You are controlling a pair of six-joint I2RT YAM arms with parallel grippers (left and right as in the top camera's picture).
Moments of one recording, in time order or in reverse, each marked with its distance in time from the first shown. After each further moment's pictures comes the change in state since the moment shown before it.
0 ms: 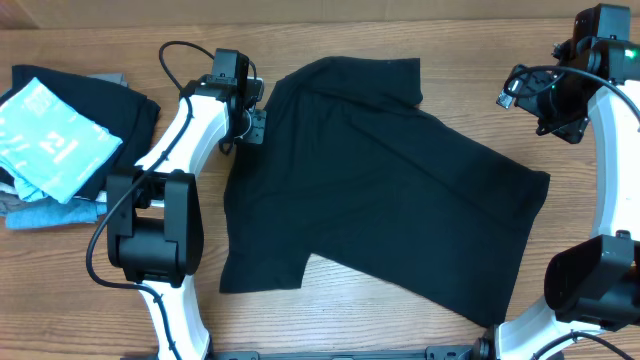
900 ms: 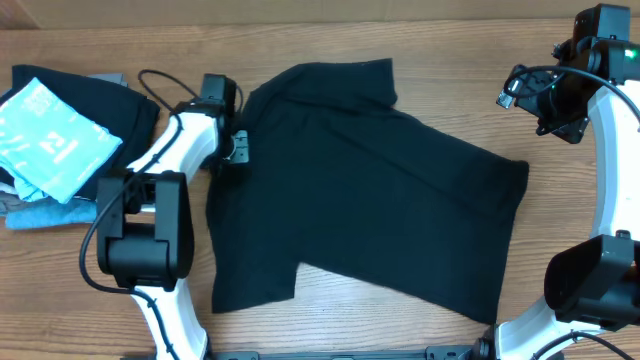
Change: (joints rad) left arm 0.061 -0.026 -0.175 0.020 -0.137 -0.198; right arm 0.000 0.000 0.000 0.000 0.000 0.000
